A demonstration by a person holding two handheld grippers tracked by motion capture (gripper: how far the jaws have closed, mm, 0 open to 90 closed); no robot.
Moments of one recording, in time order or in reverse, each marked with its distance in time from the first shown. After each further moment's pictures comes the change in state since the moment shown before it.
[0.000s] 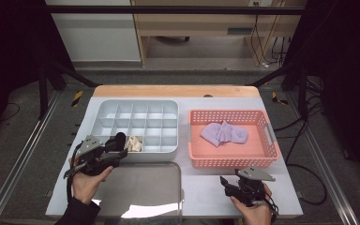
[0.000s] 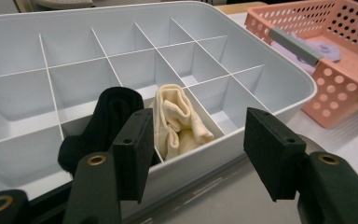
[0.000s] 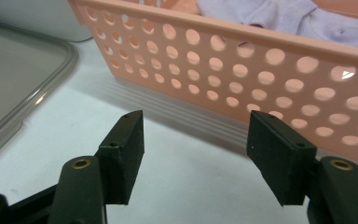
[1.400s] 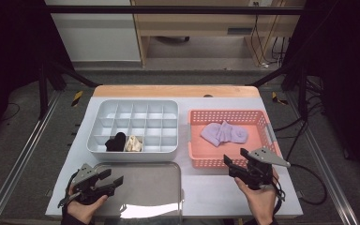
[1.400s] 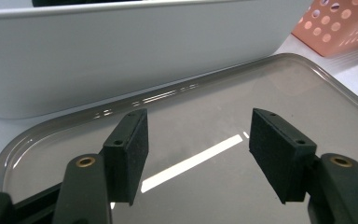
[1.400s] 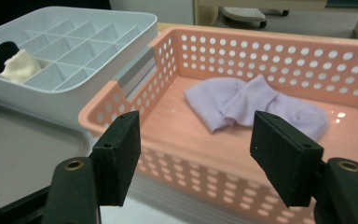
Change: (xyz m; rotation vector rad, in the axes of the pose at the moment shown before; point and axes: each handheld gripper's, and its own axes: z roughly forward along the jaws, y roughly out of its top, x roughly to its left) left arm 0.000 -0.077 -0.014 0.085 -0.023 -0.040; right arm -0.009 0.061 -0.023 -0.171 -0.019 0.051
